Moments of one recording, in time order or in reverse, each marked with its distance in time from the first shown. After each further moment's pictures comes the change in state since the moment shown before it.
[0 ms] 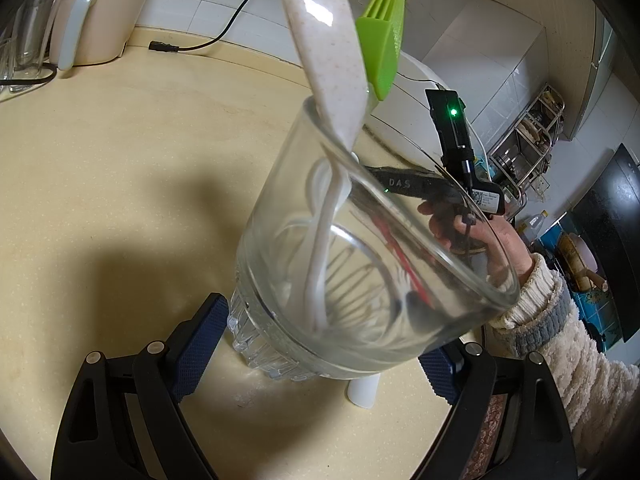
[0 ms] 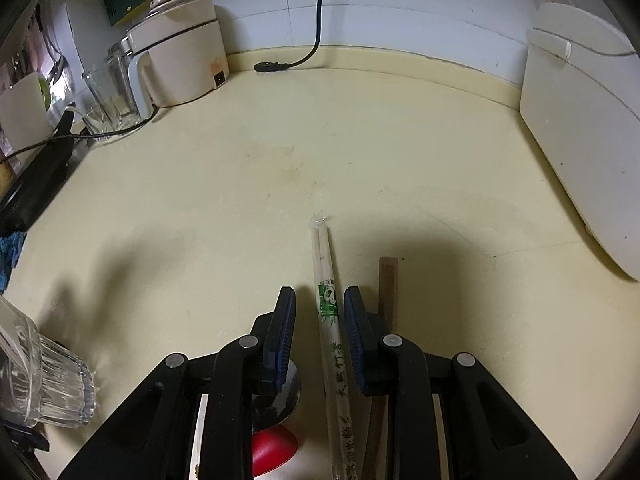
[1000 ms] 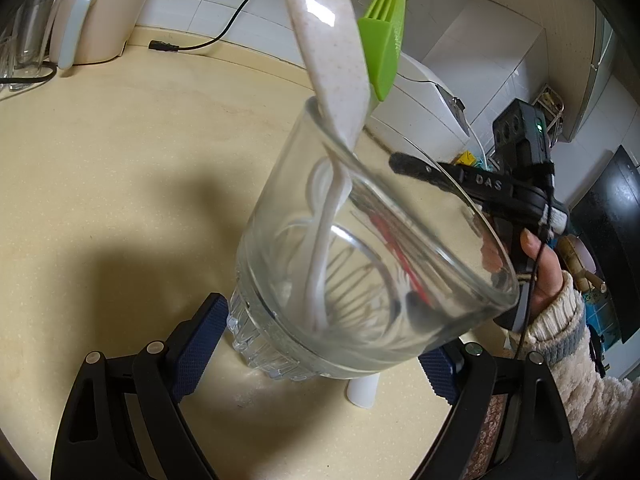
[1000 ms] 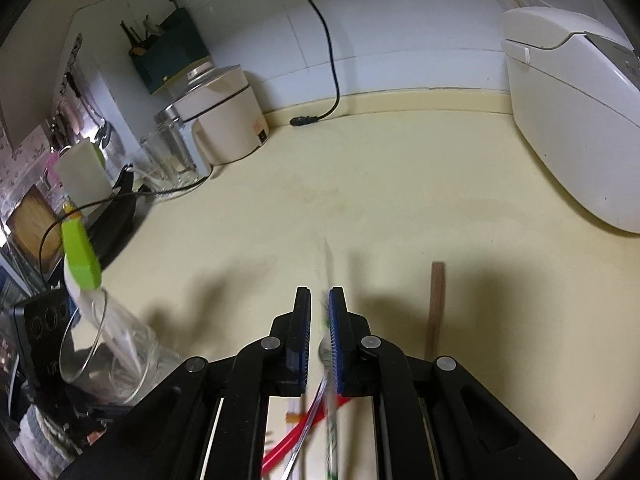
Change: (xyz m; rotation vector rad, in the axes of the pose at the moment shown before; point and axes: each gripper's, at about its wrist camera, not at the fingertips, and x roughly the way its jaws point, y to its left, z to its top) left arm -0.001 0.002 0.000 -0.003 -0.001 -0.005; right arm -0.074 -0.002 -0.023 0.132 -0.146 0.206
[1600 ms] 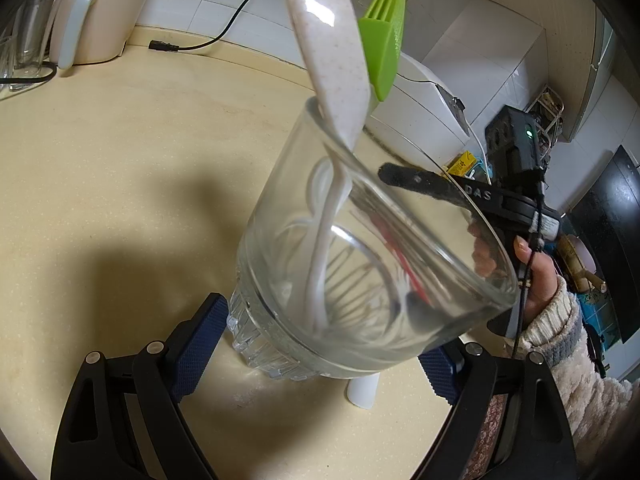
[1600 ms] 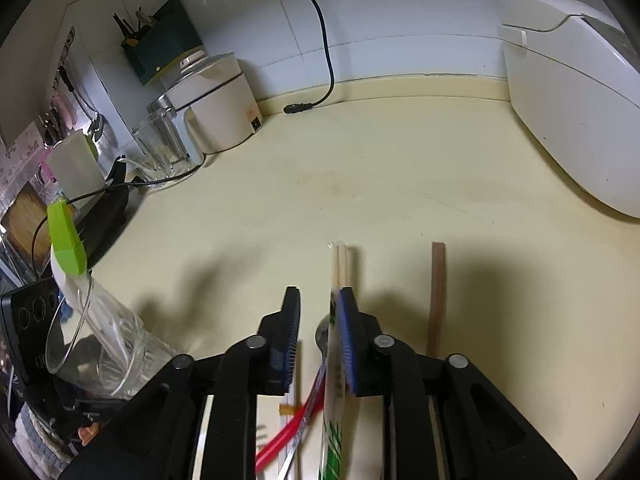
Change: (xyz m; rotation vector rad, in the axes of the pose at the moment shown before) left arm 0.001 0.002 0.000 0.000 -0.001 -0.001; right arm 0.015 -0.006 -0.004 0.010 0.028 -0.018
